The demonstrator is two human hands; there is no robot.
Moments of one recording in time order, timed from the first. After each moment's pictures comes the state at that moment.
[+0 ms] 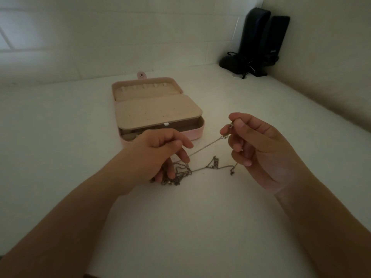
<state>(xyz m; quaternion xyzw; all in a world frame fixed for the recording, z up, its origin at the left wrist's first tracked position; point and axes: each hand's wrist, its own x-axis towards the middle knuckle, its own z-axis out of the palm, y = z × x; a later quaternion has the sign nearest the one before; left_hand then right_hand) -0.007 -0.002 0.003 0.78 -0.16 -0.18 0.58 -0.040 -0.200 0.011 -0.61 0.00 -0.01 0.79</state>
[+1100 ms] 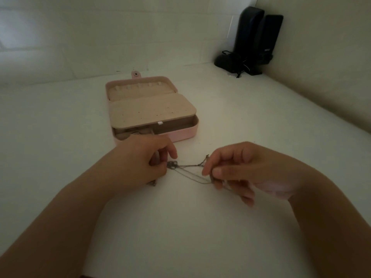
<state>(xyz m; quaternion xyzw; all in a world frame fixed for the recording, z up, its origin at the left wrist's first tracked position) -0.003 0.011 -0.003 0.90 -0.30 -0.03 0.31 -0.055 -0.216 0.019 -0.75 -0.10 0.28 0.59</state>
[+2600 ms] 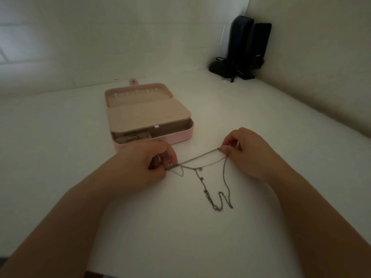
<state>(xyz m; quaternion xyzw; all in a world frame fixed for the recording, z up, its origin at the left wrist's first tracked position) -0.008 0.007 -0.001 0.89 -0.31 -0.05 0.32 -0.031 -0.229 -0.005 -0.97 0.03 -0.04 0.23</state>
